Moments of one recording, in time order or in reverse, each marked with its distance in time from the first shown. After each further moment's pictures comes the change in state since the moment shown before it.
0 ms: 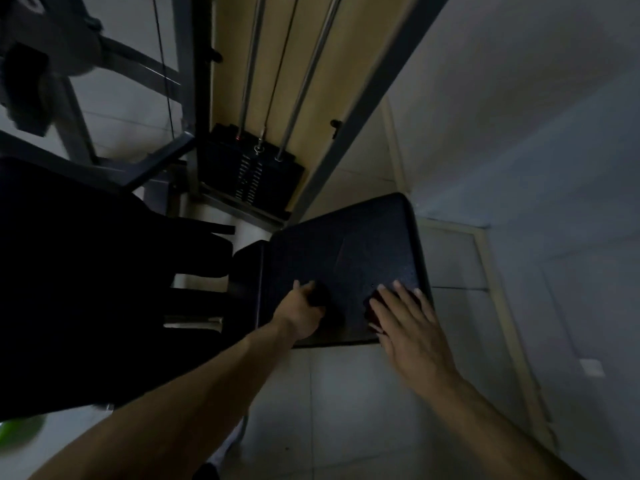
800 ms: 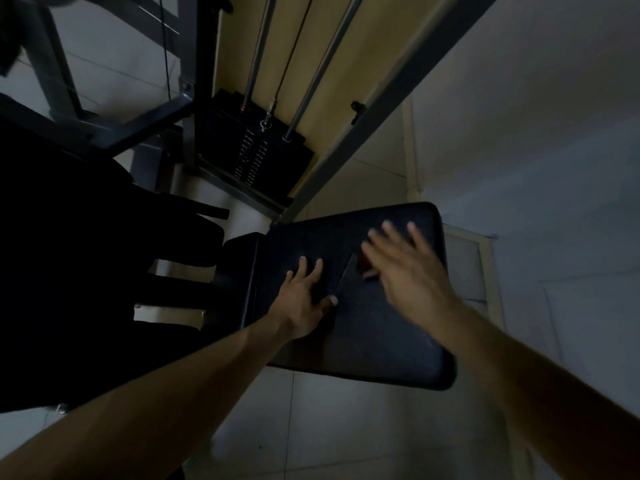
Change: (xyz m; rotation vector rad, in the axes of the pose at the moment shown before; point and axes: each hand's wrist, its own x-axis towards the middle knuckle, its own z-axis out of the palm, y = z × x) left_hand 0.066 -0.006 -0.006 0.121 -0.008 0.157; right_hand 0.153 0.048 0.010 -0.128 -0.084 -0.178
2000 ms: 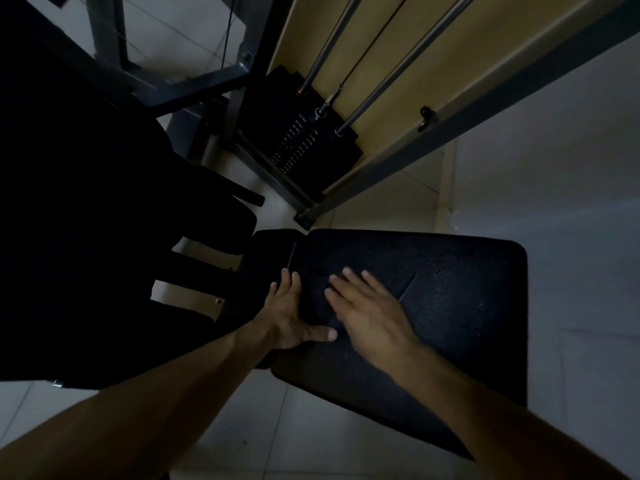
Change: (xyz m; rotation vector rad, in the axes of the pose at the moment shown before) left_hand 0.014 -0.089 -0.030 -0.065 -0.081 -0.228; right_hand 0.043 -0.100 0.075 0.119 -0.167 -0.305
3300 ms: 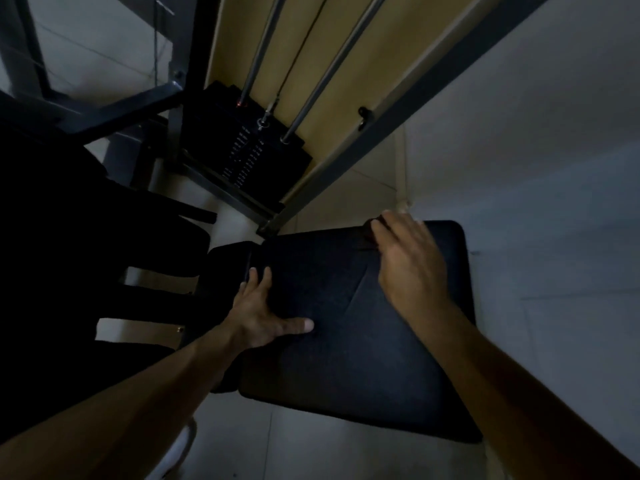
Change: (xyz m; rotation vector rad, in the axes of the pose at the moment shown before) left_hand 0.002 0.032 -0.009 -0.025 0.057 0.108; right_hand -0.017 0.082 -0.060 -0.037 0.215 0.564
